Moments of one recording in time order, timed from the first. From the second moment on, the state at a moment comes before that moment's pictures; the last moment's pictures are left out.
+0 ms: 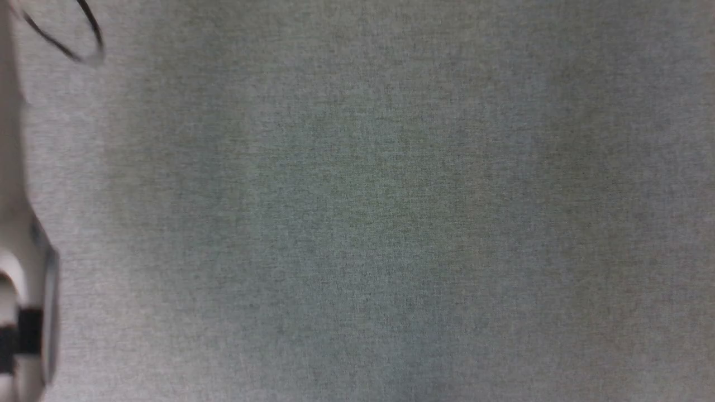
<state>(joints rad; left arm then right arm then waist) -1.45 0.35 -0.26 0.25 -0.45 0.05 -0.15 -1.41 -0.44 0.25 0.41 0.49 0.13 0.20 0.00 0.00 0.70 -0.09</state>
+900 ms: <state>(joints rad) -0.15 0.48 -0.30 -0.34 -0.62 0.25 0.02 -0.32 -0.36 0.01 -0.01 0.61 0.13 0.26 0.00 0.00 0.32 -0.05</state>
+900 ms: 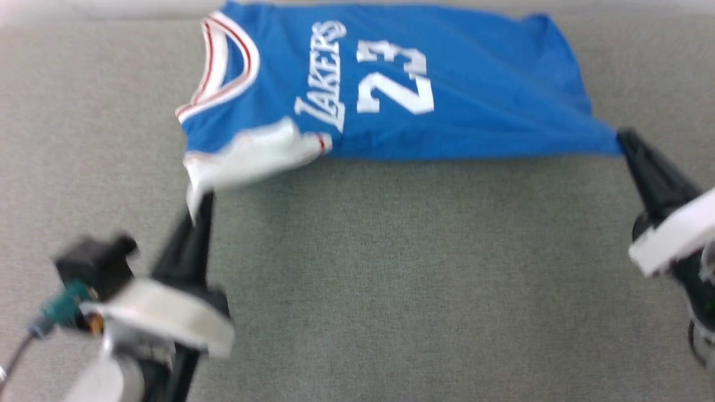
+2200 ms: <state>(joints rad) 0.52 0.63 -0.37 -0.42 -1.01 0.27 0.41 0.41 -0.16 -0.15 -0.14 0.51 0.13 0.42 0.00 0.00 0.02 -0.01</state>
